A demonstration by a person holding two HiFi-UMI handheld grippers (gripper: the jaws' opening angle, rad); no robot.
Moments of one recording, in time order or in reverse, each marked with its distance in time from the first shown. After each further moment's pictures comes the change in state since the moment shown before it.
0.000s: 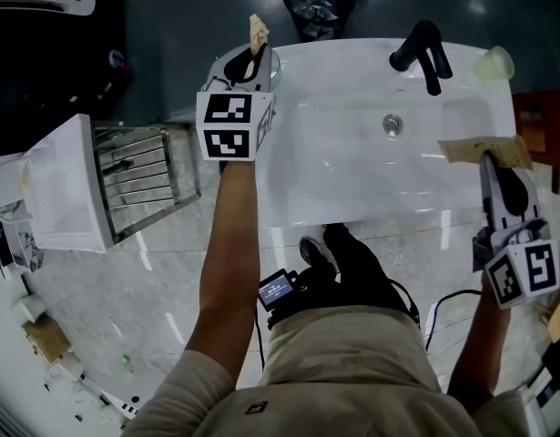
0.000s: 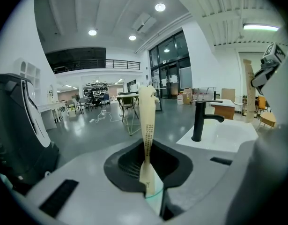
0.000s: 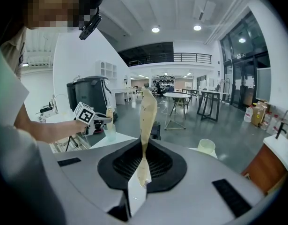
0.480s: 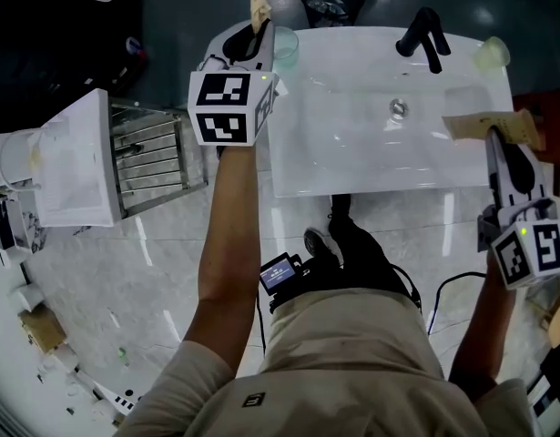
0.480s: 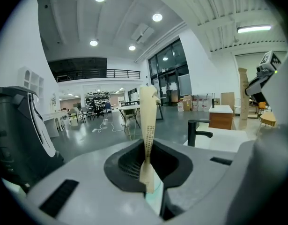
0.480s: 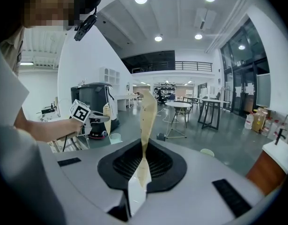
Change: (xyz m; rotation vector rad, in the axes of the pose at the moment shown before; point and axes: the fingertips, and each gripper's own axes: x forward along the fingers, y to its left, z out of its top) left arm -0.089 0.002 0.060 0.024 -0.108 0.021; right arm -0.046 0.038 0.035 -0.031 -0.093 -0.001
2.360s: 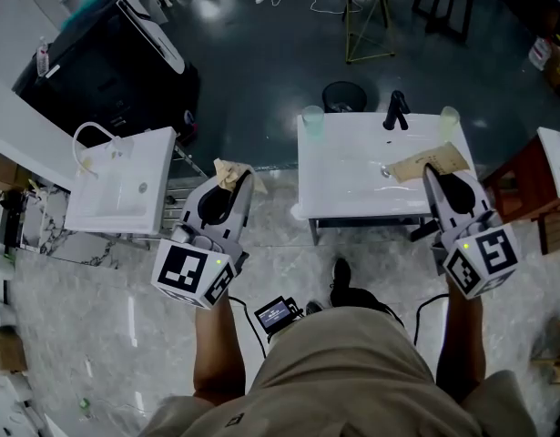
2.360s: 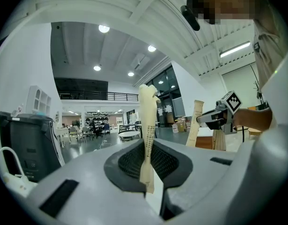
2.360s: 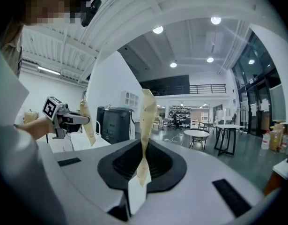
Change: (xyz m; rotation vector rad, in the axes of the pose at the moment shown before) left arm -0.447 -0.083 0.114 0.005 -0.278 -0.020; right arm -0.209 0.189 0.108 -0.120 -0.309 0.167
